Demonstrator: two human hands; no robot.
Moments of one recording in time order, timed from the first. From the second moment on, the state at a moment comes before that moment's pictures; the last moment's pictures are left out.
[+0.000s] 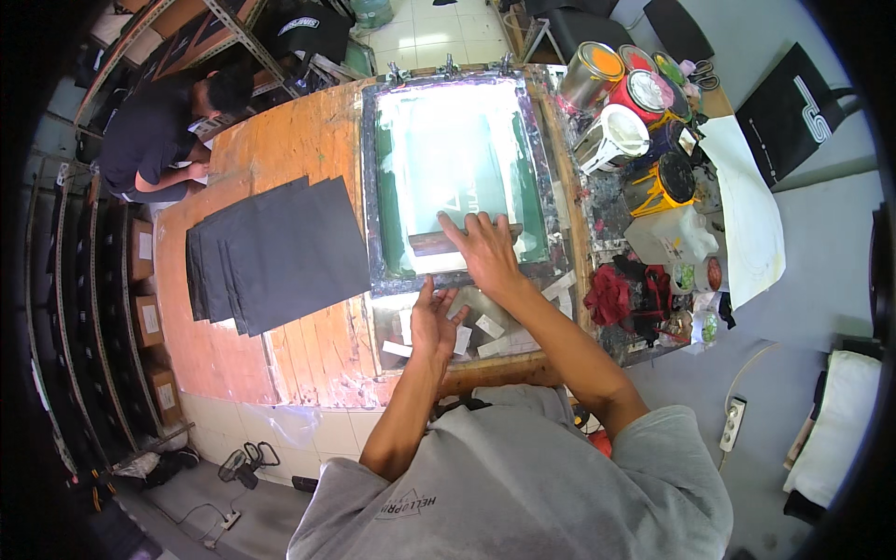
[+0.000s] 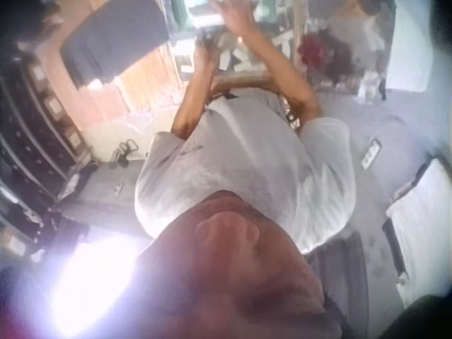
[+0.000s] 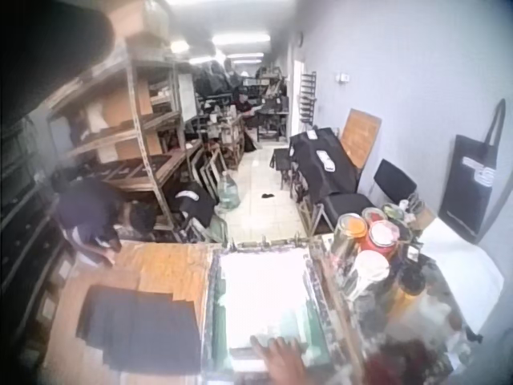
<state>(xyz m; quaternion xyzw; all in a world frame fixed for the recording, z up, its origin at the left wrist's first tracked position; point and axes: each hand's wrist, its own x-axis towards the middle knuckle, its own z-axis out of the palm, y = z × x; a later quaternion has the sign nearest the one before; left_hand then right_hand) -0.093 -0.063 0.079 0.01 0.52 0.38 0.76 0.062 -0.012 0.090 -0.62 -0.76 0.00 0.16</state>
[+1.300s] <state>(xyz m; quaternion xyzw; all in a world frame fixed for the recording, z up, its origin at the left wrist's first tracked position) -0.102 -0.063 0.067 -0.02 0.54 0.40 0.74 0.176 0.267 0.026 -0.64 -0.73 -0.17 0.17</state>
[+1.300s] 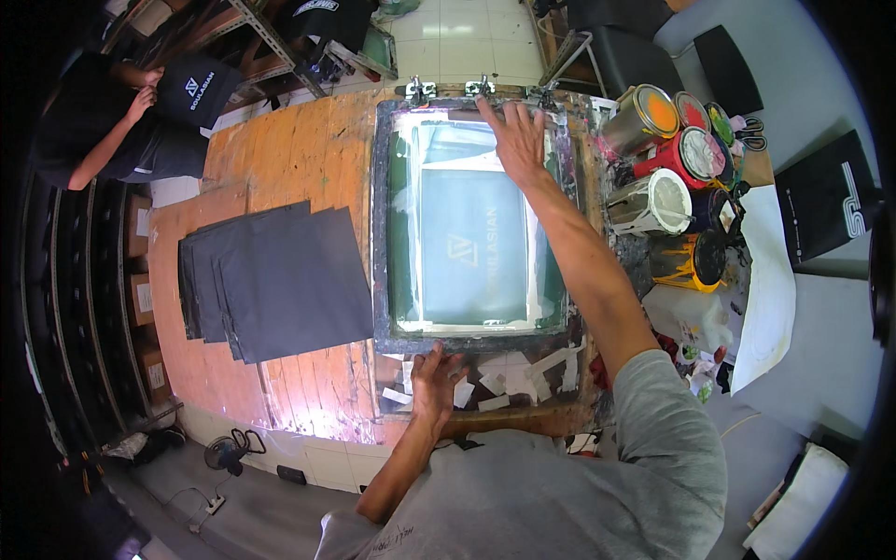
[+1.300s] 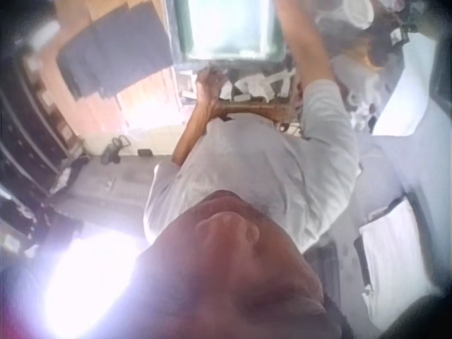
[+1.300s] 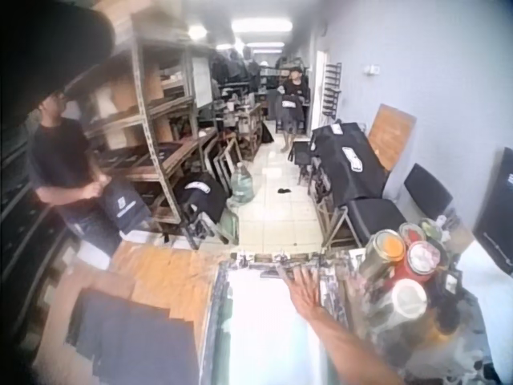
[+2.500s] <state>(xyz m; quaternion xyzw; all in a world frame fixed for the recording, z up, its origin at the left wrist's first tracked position) -0.121 0.110 0.026 0.61 0.78 0.13 0.00 0.112 0.142 0.353 -0.60 -0.77 -0.04 0.21</state>
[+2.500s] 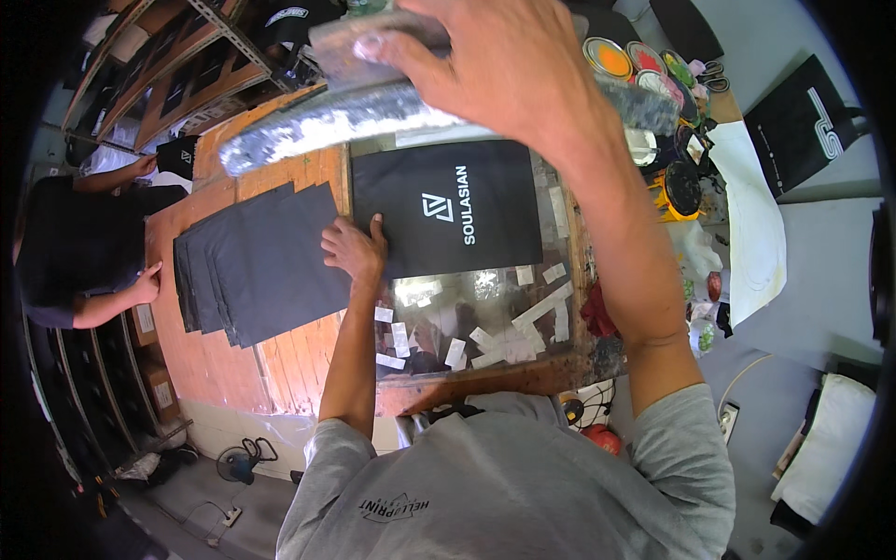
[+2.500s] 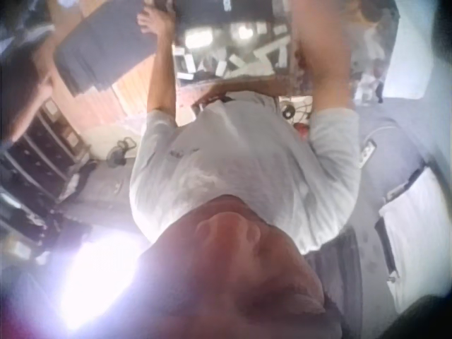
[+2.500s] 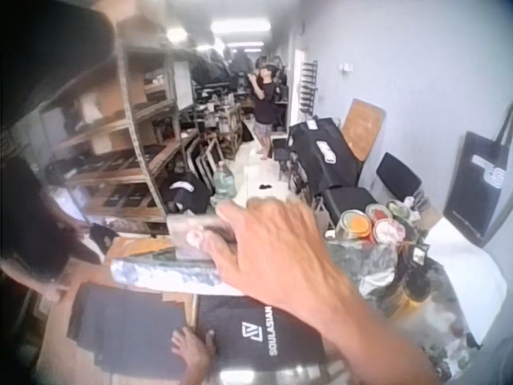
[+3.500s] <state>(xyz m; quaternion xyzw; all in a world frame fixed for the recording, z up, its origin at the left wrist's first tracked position) -0.220 0.026 0.034 0.52 0.68 0.44 0.28 0.110 0.166 0.390 -0.62 -0.74 -0.03 0.25</state>
